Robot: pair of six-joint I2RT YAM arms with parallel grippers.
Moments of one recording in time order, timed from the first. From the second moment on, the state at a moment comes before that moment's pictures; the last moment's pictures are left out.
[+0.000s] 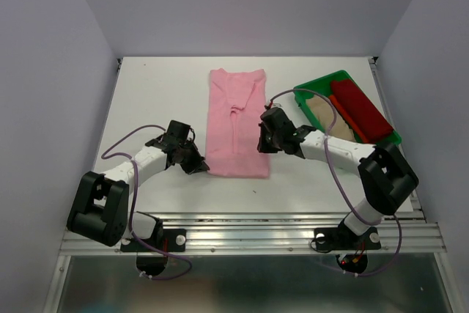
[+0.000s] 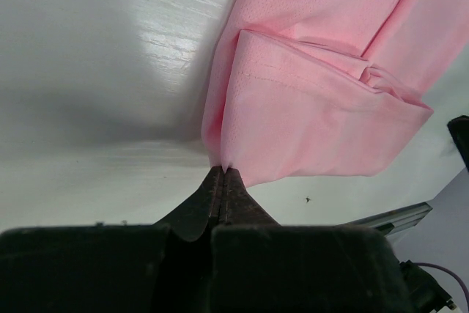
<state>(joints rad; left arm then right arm) -0.36 1.33 0.66 -0.40 0.24 -0.92 0.72 1.60 1.02 -0.25 0.12 0.63</state>
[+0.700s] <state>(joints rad) -0.36 1.33 0.66 -0.40 0.24 -0.92 0.71 1.45 0.92 -0.29 0.16 0.54</state>
